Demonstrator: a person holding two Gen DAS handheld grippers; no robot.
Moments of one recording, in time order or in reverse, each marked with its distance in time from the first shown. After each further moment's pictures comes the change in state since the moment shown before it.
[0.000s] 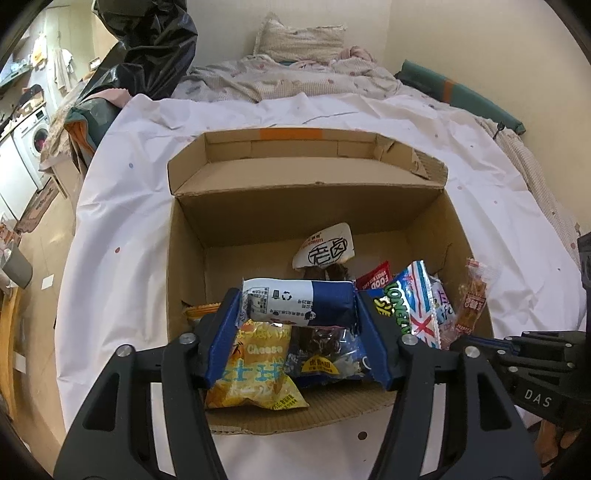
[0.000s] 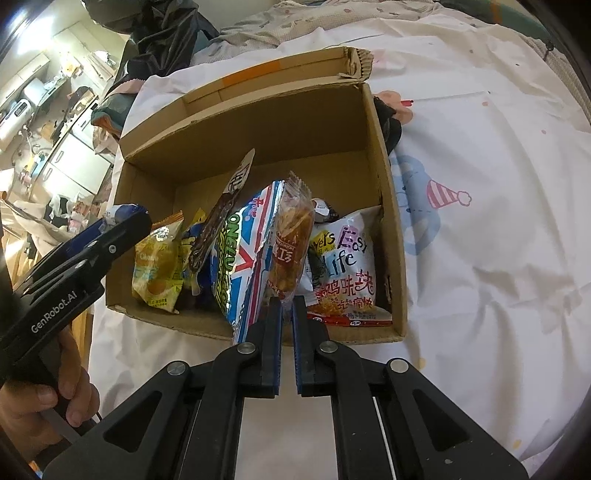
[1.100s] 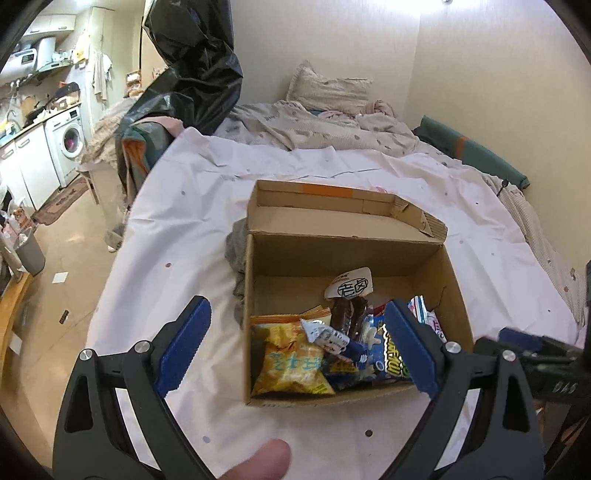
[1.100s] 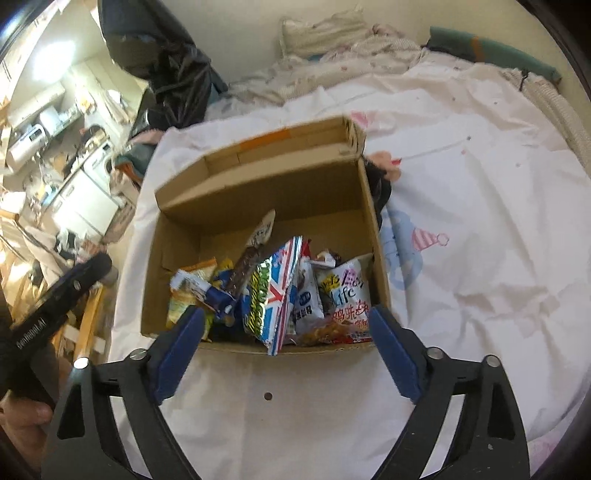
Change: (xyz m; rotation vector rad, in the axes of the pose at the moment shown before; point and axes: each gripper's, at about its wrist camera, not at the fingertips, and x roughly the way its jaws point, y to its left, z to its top) left arm -0.081 0.039 -0.013 -0.103 -0.191 0.046; right arm -0.062 0.020 -0.013 0.004 -0.250 -0.004
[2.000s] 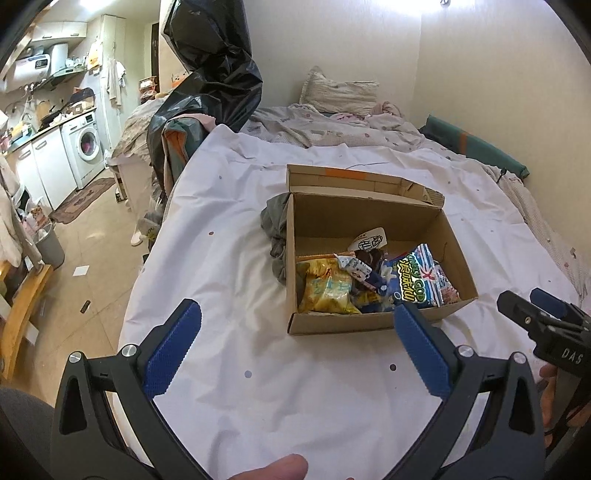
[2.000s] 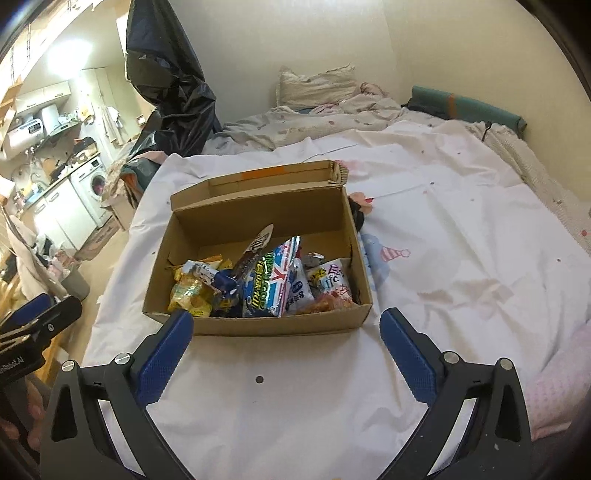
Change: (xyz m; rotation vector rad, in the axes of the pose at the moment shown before) left arm -0.072 0.025 -0.065 0.008 -0.019 0.049; right arm -0.049 0.041 -0.067 -0.093 -0.212 -0.155
